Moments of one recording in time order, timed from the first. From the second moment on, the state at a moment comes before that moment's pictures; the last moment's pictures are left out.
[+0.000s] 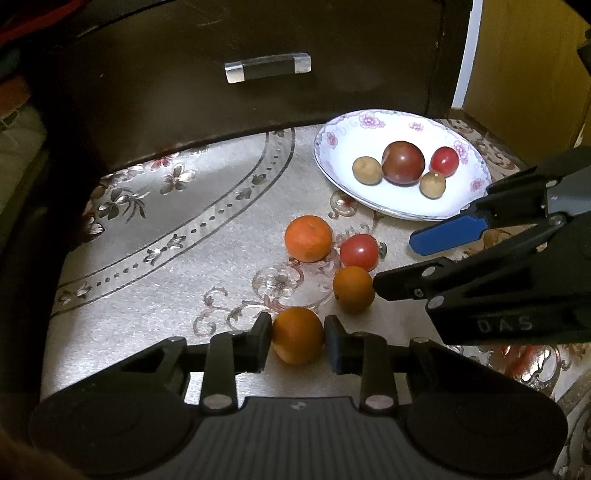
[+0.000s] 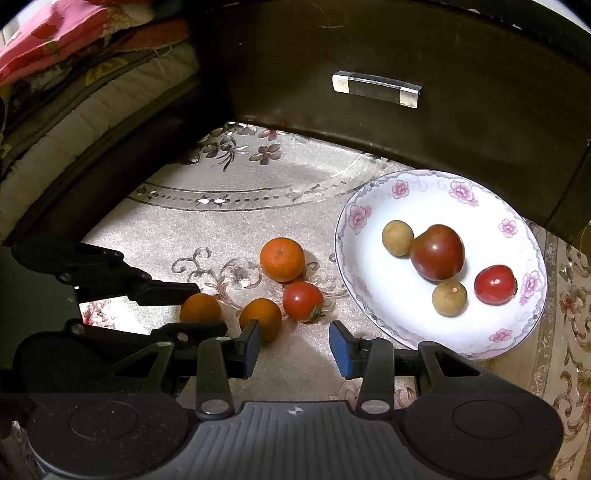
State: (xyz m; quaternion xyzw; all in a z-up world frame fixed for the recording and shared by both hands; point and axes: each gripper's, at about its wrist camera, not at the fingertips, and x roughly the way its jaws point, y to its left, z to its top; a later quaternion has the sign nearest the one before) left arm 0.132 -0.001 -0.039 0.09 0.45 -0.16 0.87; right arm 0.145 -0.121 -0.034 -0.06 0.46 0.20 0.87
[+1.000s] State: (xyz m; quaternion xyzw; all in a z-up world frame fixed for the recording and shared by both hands) left arm 0.128 0.019 -0.039 0.09 0.45 -0.15 0.87; right arm 0.141 -0.106 -0.039 -0.08 0.46 0.21 0.86
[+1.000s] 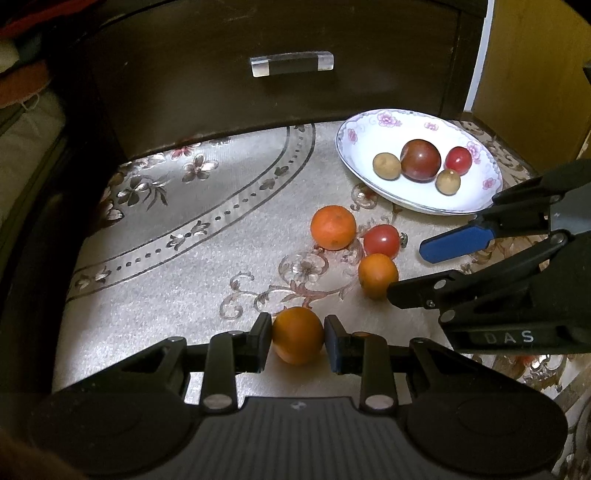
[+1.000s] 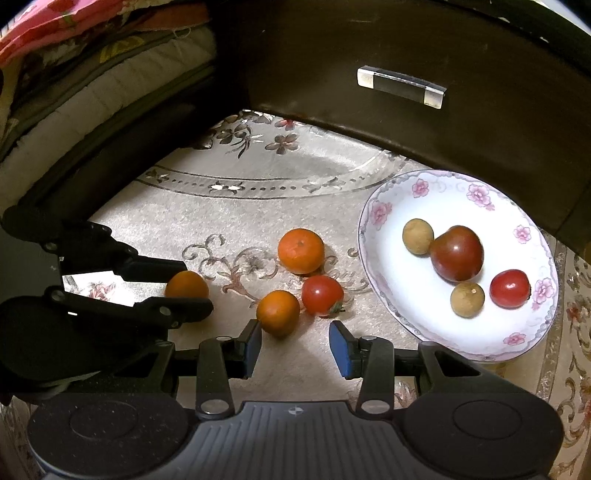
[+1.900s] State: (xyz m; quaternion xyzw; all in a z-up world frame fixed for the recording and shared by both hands) left arm 0.127 0.023 -0.044 0.08 0.46 -0.16 0.87; right arm 0.150 -0.093 -0.053 -0.07 0.47 0.20 0.85
